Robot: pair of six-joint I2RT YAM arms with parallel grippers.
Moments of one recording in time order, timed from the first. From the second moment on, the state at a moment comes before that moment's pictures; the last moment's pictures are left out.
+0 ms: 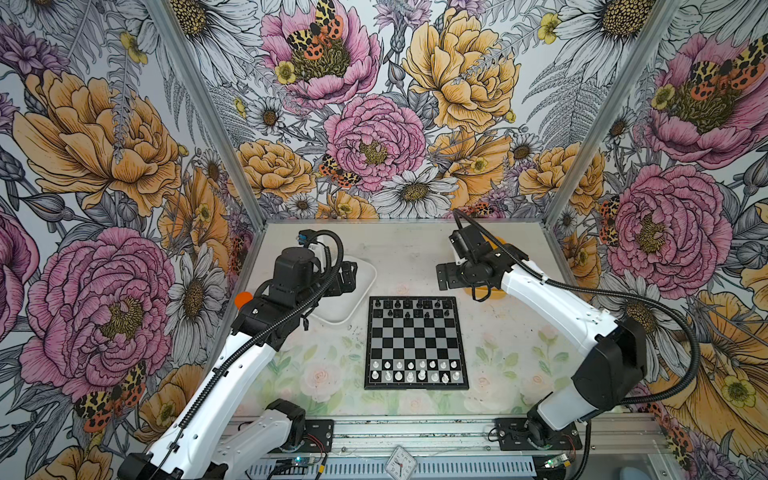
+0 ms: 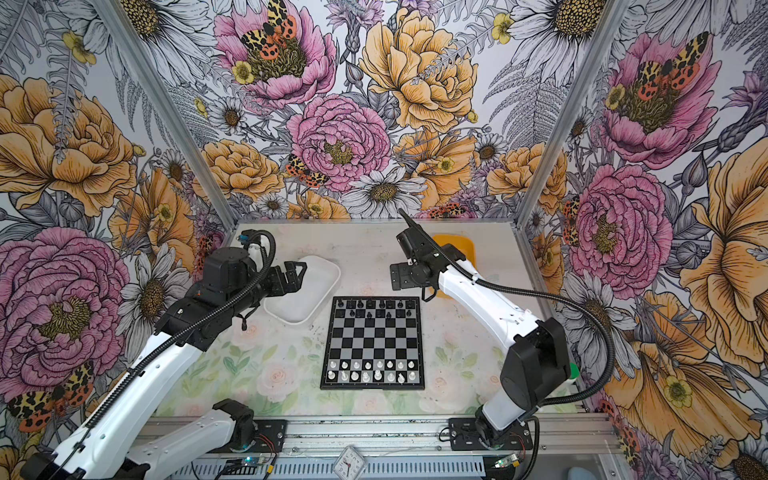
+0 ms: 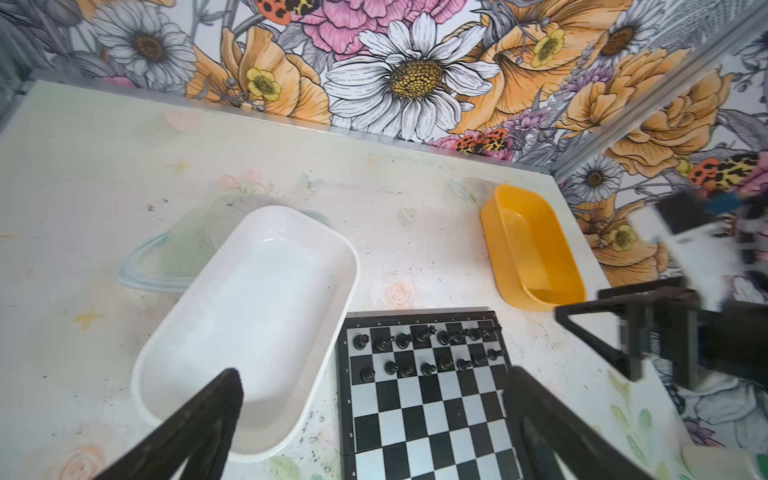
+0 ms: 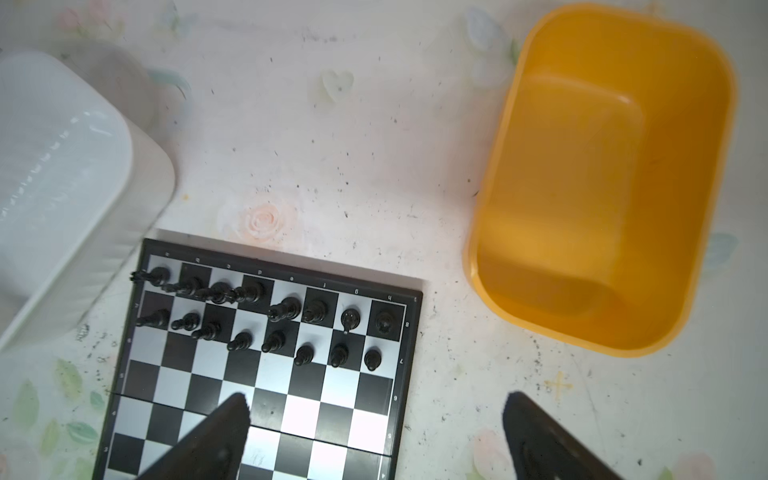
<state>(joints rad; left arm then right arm) -0.37 0.97 1.10 -0.62 -0.05 -0.41 0.53 1.55 1.46 -0.94 0.15 0.33</state>
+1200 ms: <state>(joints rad) -0.04 1.00 0.31 0.43 -0.33 -0.19 0.31 0.71 0.49 -0.13 0.53 -0.01</state>
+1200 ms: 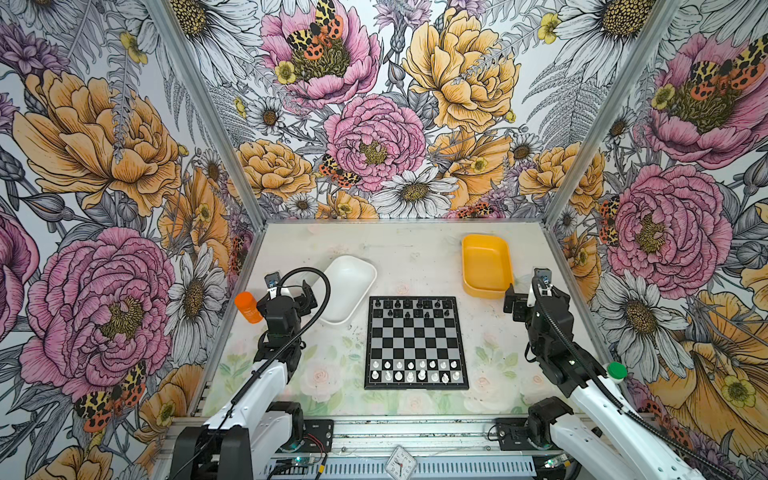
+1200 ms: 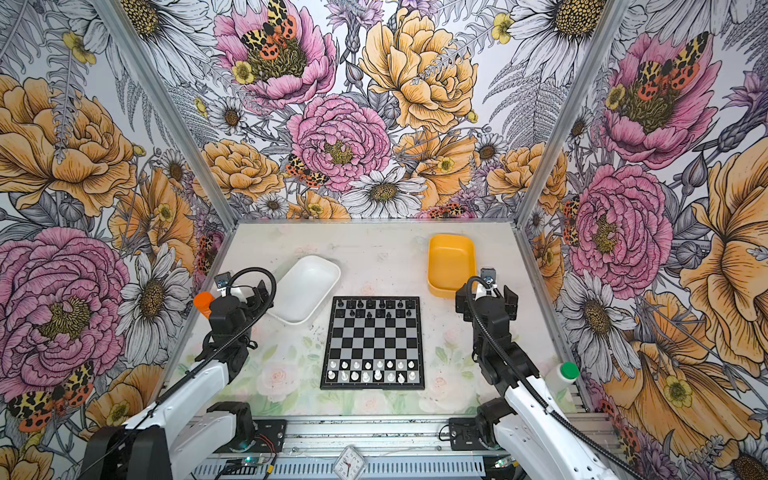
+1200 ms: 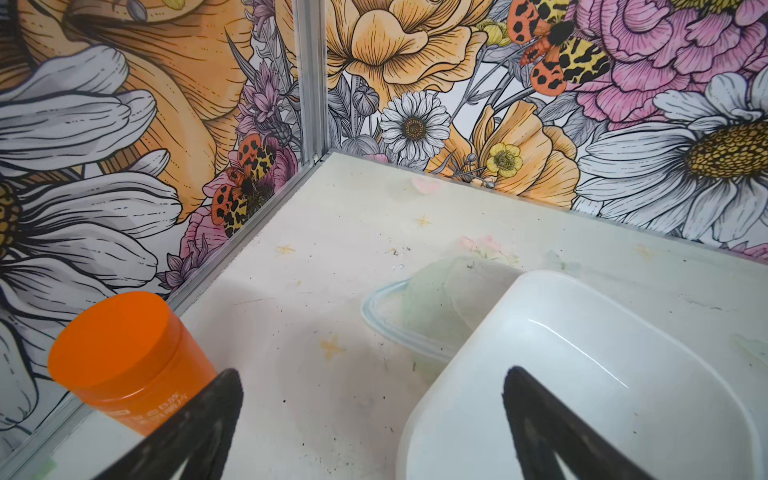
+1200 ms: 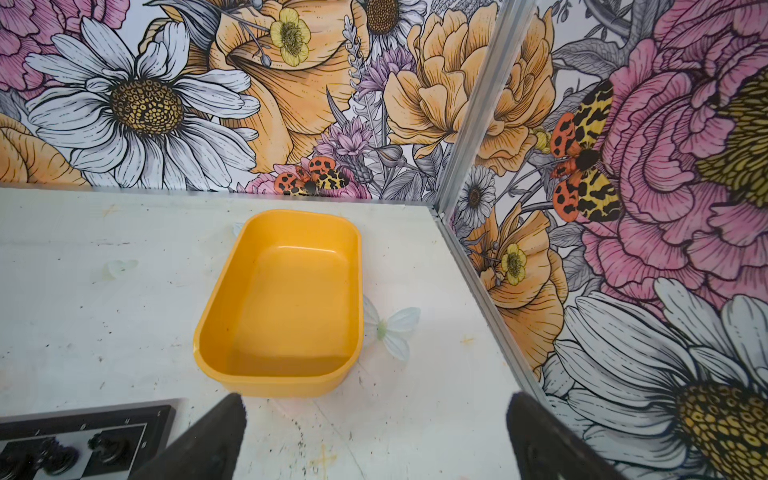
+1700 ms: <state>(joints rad) -0.02 1.31 0.30 0.76 -0.31 -0.14 0.15 1.19 0.35 0.40 0.48 -0.01</state>
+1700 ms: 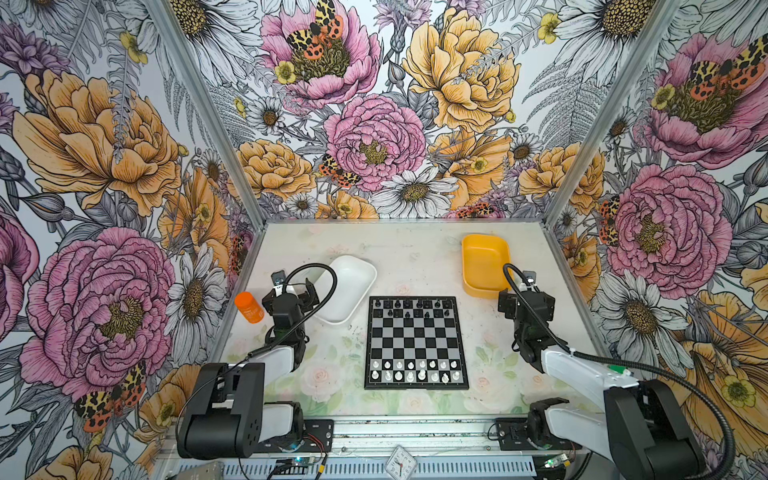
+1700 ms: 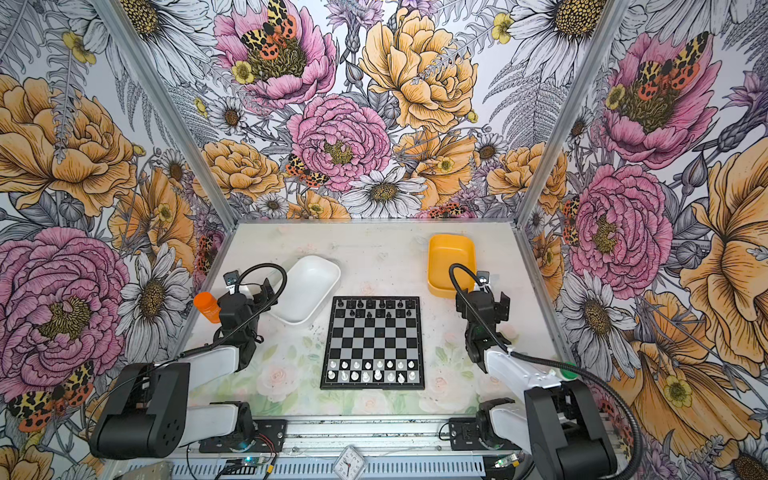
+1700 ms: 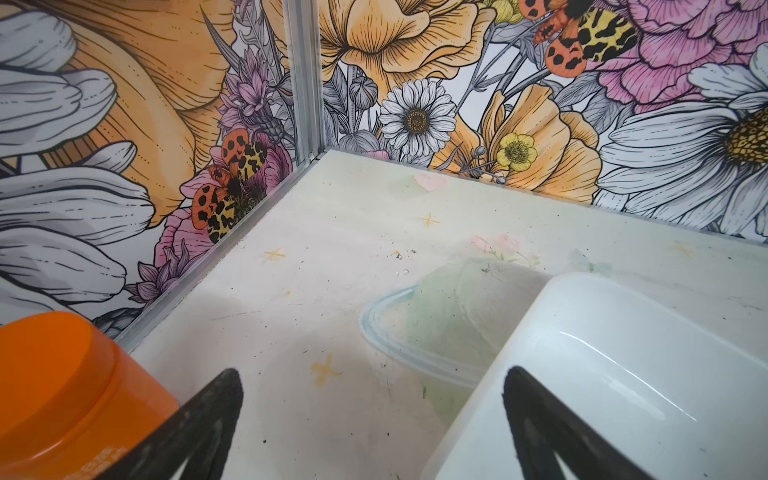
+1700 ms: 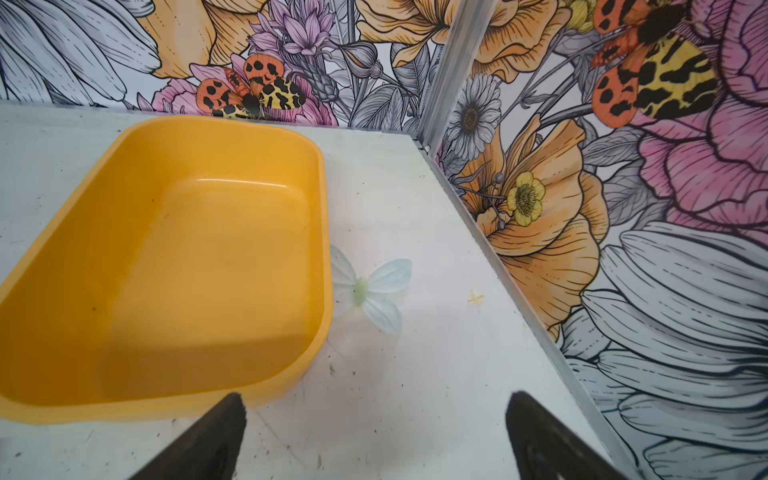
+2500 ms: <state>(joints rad) 0.01 1.56 0.34 1.03 -0.17 -0.06 -0.02 1.53 0.38 0.83 0.09 -0.02</state>
